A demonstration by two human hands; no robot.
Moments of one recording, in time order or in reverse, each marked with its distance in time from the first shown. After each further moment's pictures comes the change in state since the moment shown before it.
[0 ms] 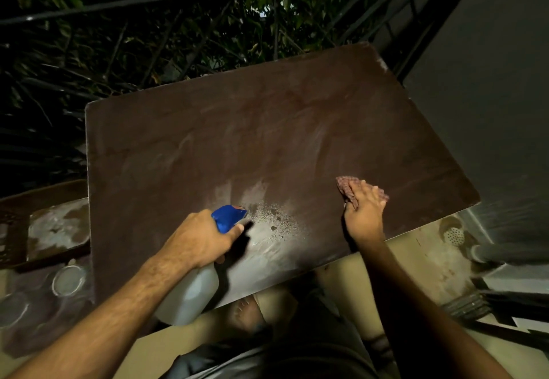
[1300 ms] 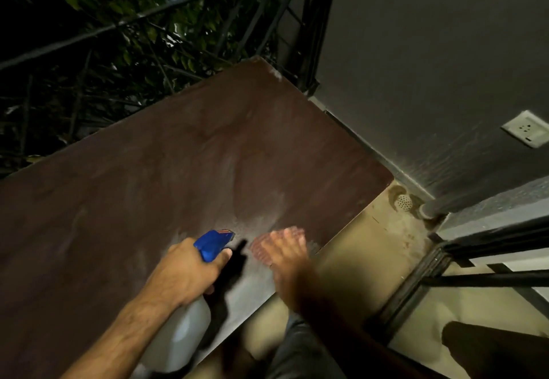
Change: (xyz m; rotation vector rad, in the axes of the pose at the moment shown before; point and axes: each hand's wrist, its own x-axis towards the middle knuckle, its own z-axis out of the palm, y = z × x) left_hand 0.035 0.130 0.029 0.064 -0.051 0.191; right_hand -0.073 0.024 0.012 0.005 -0.041 -0.340
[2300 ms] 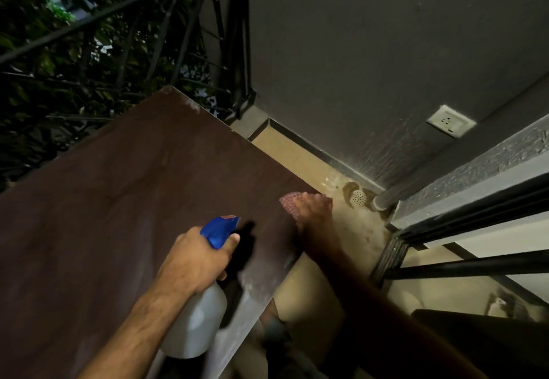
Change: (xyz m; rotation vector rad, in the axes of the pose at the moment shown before) left_hand 0.107 0.180 0.022 -0.063 -0.051 0.092; right_hand 0.087 0.198 -0.129 -0.242 0.258 0.328
